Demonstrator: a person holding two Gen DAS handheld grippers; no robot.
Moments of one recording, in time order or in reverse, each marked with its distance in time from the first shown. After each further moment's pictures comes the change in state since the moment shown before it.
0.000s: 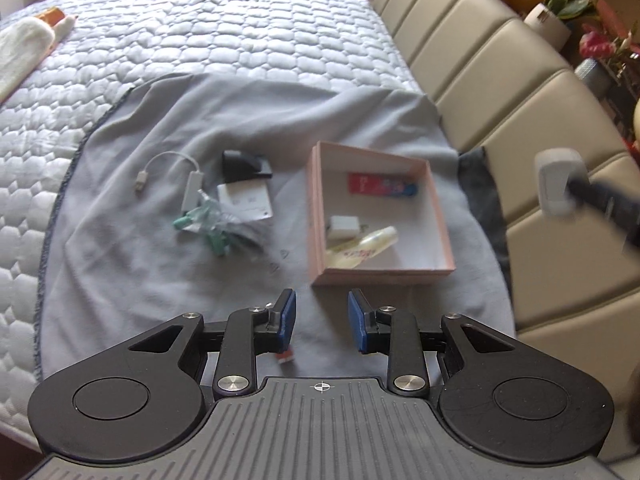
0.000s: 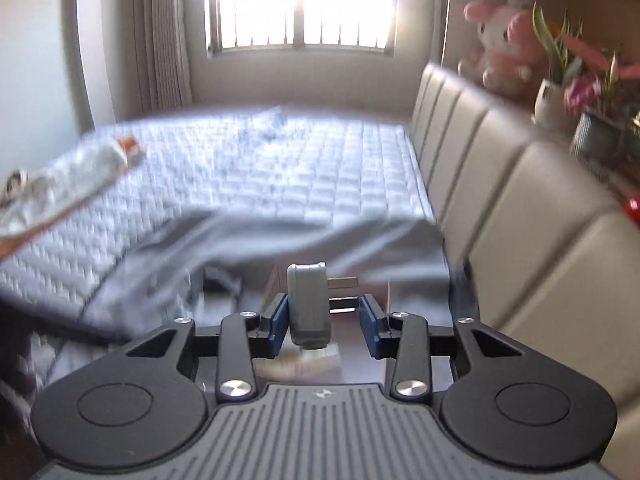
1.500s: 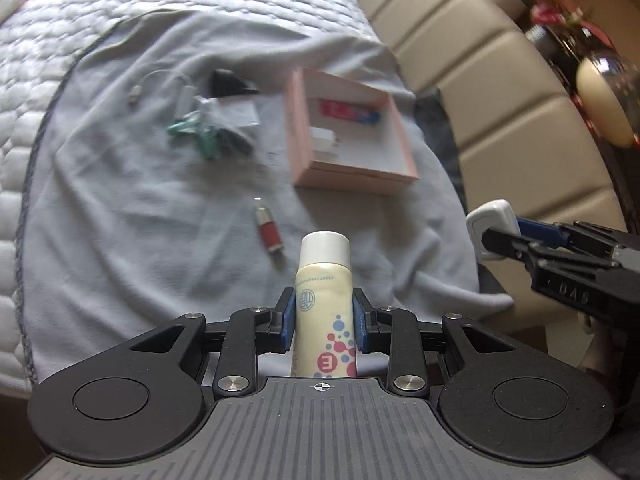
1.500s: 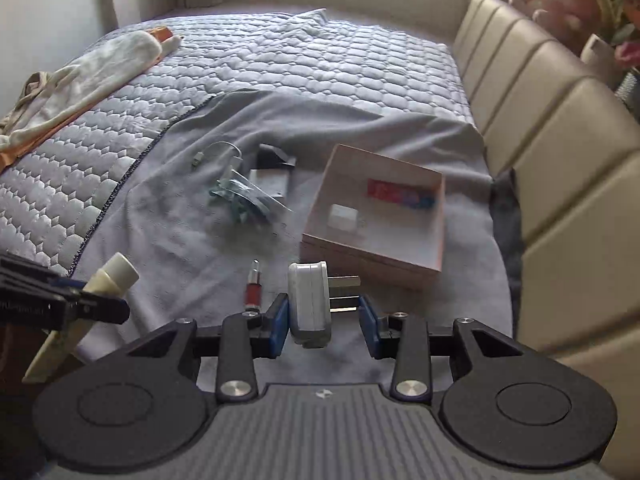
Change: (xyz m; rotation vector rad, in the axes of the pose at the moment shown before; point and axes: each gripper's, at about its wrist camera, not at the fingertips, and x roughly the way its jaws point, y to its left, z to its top) left arm -0.047 0.043 -0.088 0.040 0.109 -0.217; right arm -0.038 0.069 -0.084 -0.109 0.341 0.013
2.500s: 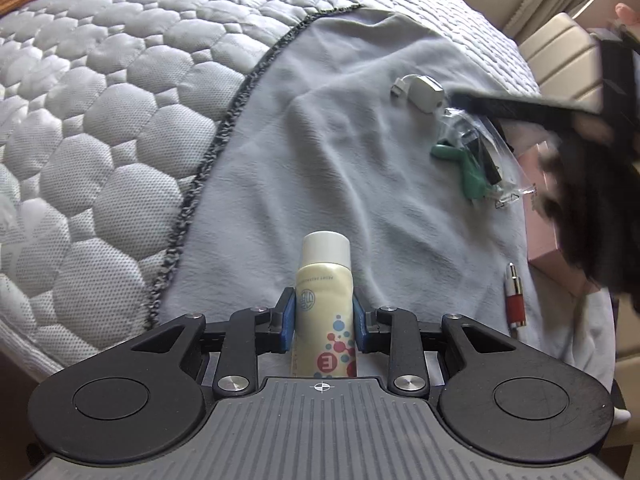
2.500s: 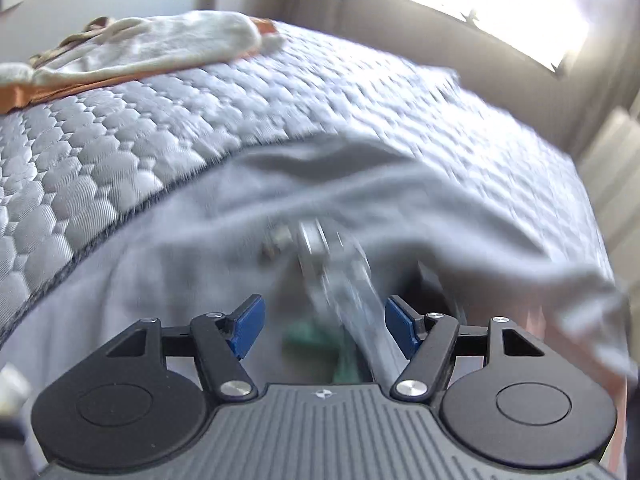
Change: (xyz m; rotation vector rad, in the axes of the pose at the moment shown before) left arm 0.046 0.242 -0.053 -0.393 -0.191 0.236; right arm 0.289 0.219 0.145 -0.413 -0.206 0.102
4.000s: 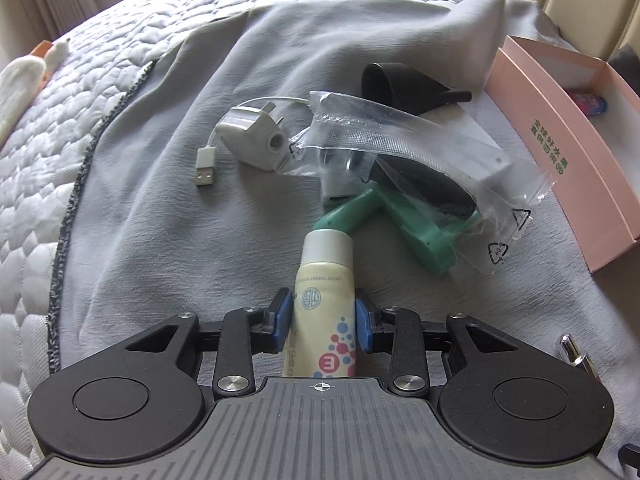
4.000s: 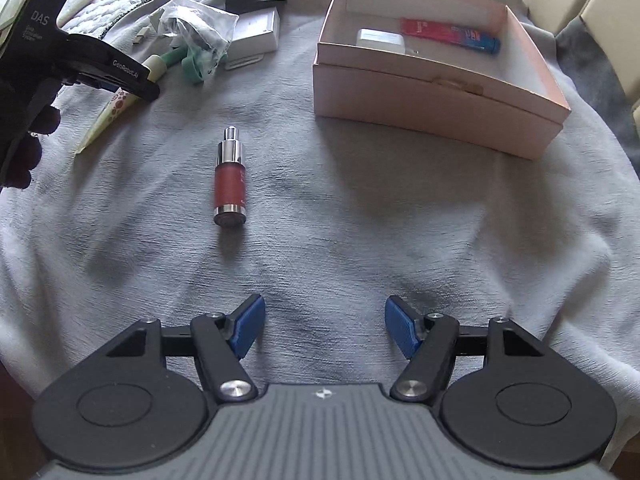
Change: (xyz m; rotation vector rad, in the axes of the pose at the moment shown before) left arm 0.162 -0.170 0.078 0.609 -0.007 0.168; right arm -0.123 -0.057 -0.247 0.537 0.391 -0.059
